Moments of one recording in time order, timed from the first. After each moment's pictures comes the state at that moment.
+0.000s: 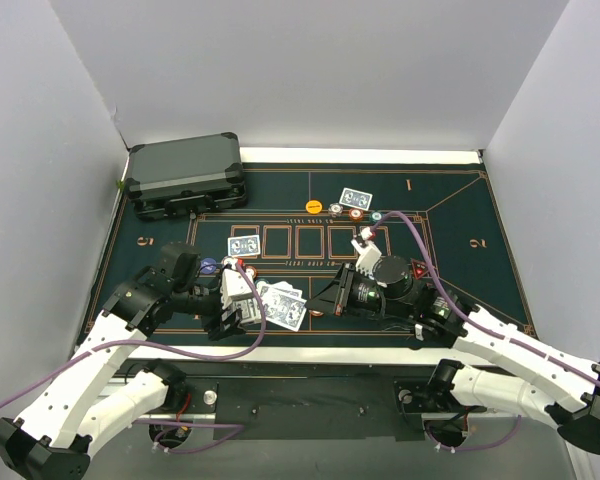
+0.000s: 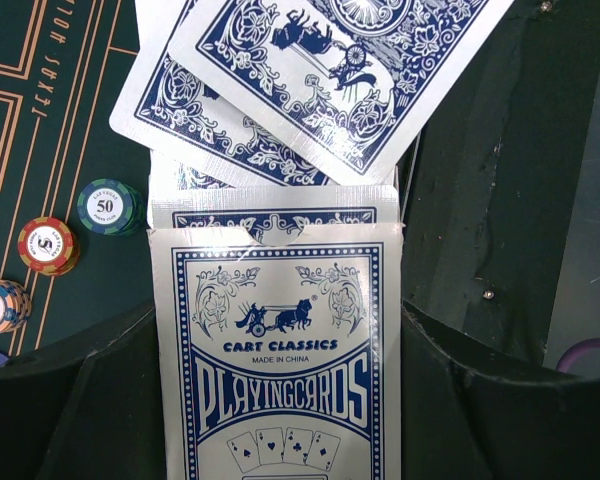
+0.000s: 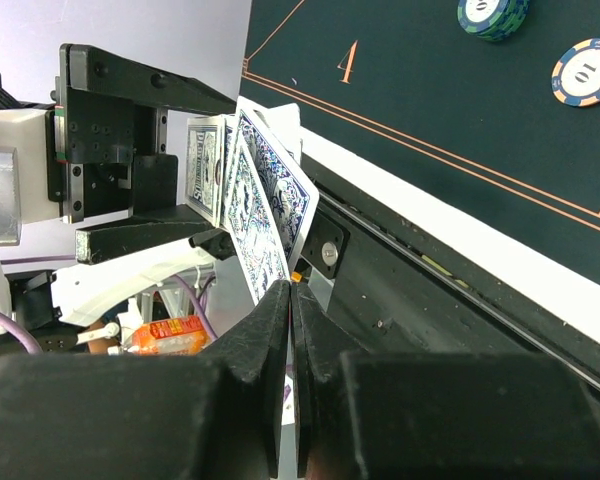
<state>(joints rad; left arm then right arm) -0.50 0.82 0.86 -0.92 0.65 0.59 0.96 0.90 0.74 -0.26 -0.15 1.08</state>
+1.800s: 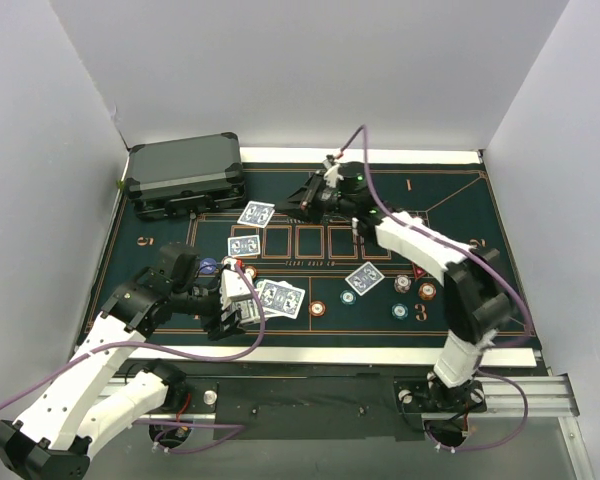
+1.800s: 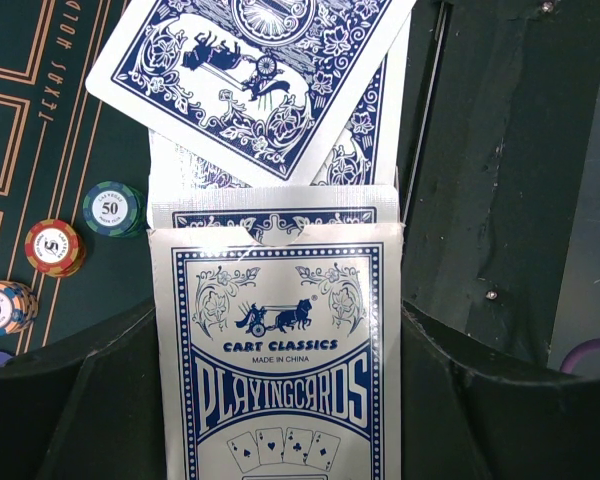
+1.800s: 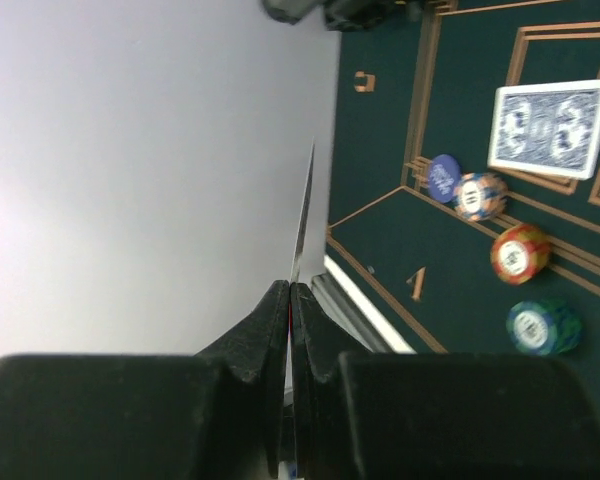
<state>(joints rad) -0.50 0.81 0.86 -0.92 0.65 0.59 0.56 1.67 1.23 0.15 -0.51 1.21</state>
